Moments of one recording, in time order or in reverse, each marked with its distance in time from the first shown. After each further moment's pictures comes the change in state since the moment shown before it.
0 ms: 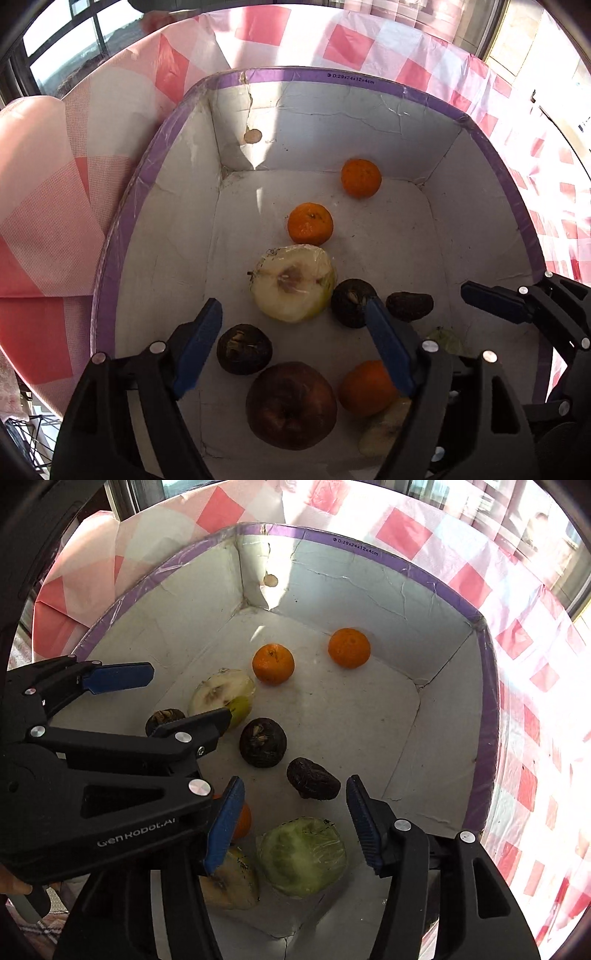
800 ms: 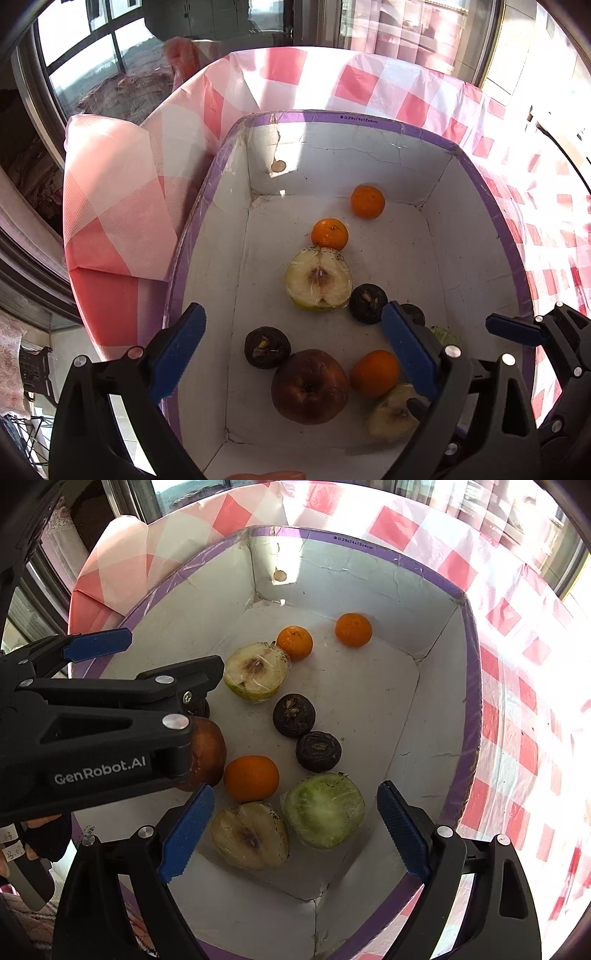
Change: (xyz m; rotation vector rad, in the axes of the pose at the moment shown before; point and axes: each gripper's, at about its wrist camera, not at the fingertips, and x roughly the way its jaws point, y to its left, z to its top) left arm -0.046 0.010 -0.009 -0.017 -0.103 0.054; right arm -0.037 0.013 -0.025 0.060 0.008 0.029
